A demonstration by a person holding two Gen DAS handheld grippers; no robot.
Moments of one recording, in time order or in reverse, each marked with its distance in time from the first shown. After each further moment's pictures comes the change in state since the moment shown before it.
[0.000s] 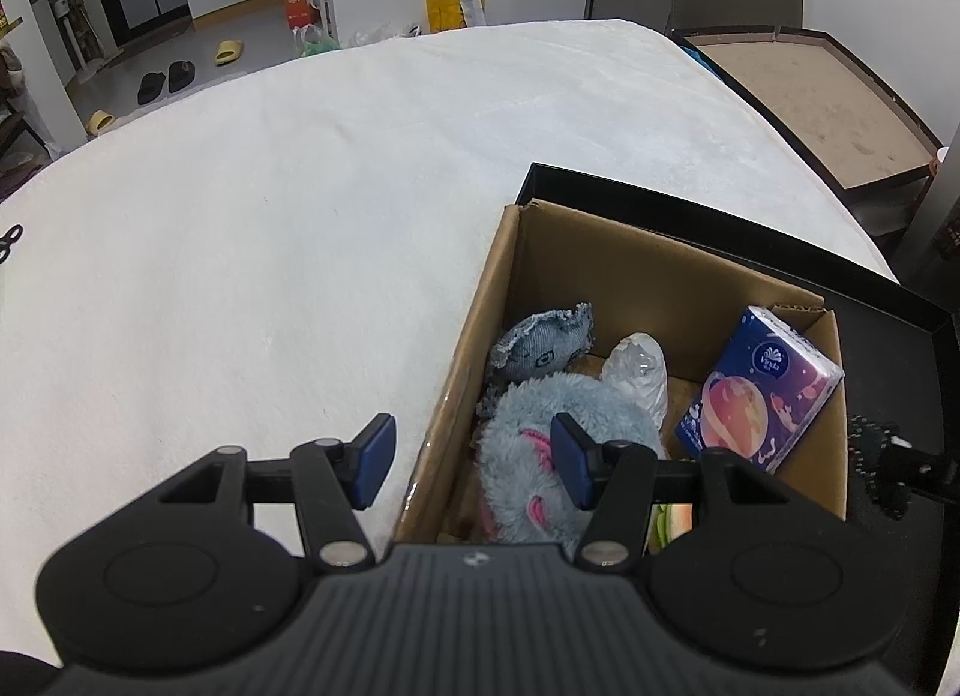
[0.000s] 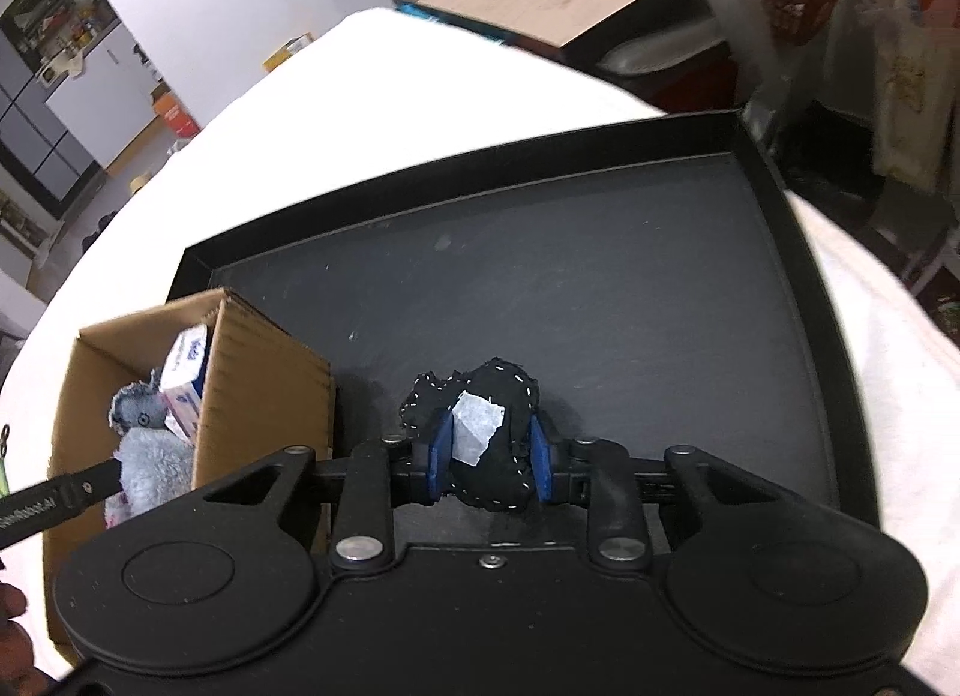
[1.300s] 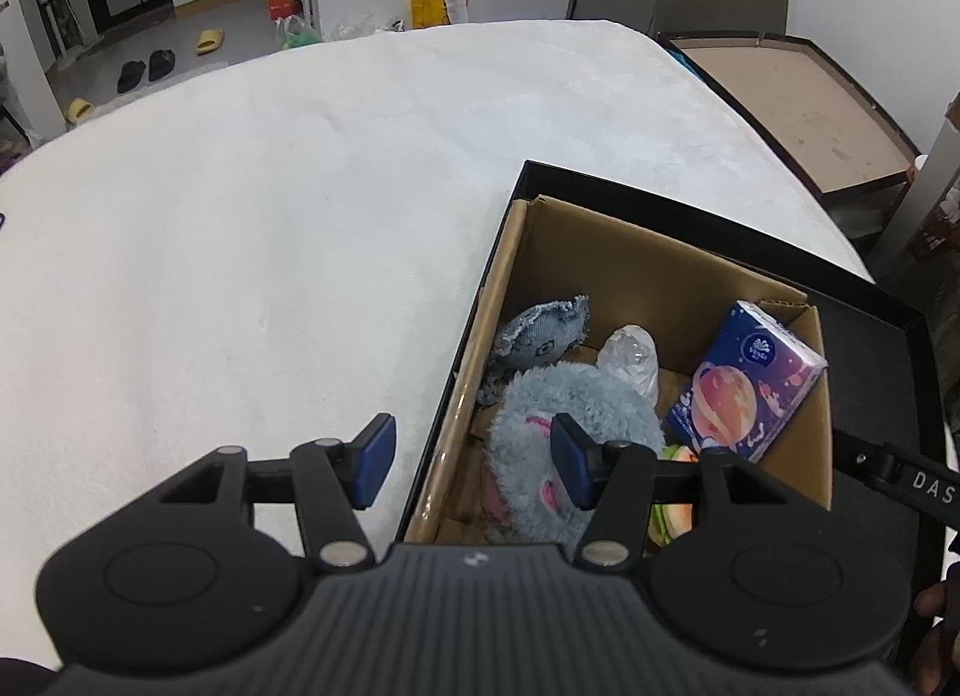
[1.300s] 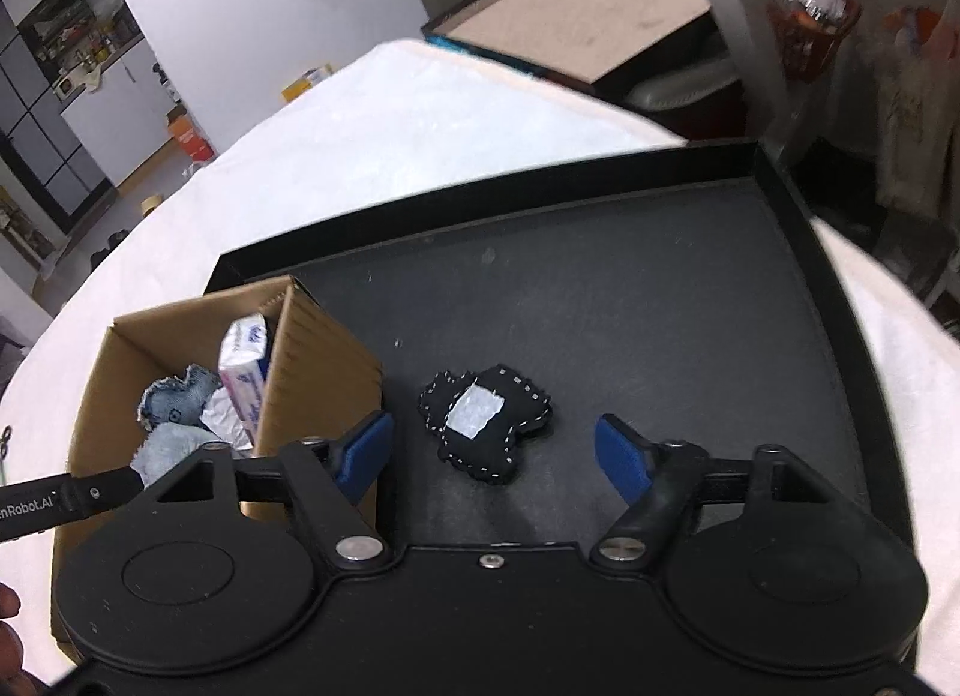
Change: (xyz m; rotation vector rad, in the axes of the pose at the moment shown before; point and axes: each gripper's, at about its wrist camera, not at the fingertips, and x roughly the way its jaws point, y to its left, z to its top) left arm -0.005 0.011 -0.003 -0.005 0.006 -0.048; right arm 0.018 0.024 -0.005 -0.024 -0.079 0.024
